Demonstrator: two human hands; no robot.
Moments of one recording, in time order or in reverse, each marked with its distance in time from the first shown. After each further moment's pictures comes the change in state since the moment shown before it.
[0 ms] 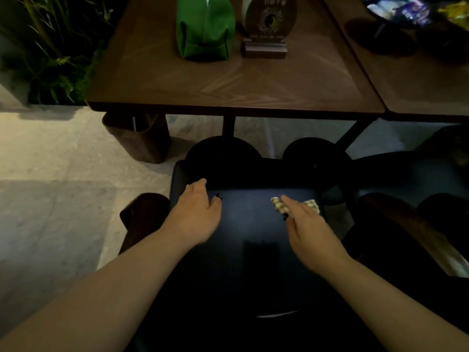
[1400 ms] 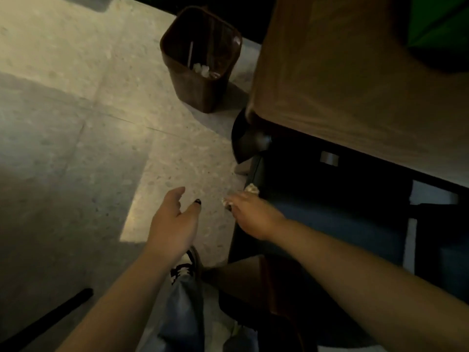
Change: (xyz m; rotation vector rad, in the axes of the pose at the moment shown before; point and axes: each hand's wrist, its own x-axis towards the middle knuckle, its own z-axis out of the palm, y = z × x) left_hand 0.075 -0.219 -0.109 -0.694 0.170 -0.603; right_hand 0.218 -0.191 0.223 -0.228 -0.693 -0.365
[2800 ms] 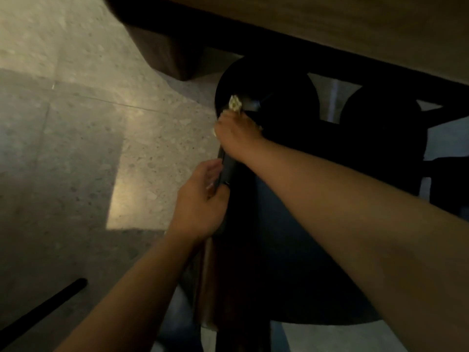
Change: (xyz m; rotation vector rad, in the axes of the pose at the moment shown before) left_hand 0.006 -0.015 0.116 0.054 -0.129 0.342; right_hand 0.077 0.072 -0.028 -0.291 0.251 0.122
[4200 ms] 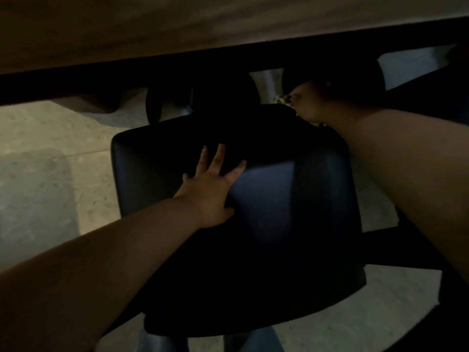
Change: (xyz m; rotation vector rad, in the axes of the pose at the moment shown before) left_hand 0.051 0.051 0.187 1.302 -0.761 0.376; right_hand -0.145 0.344 0.010 0.485 0.066 0.658
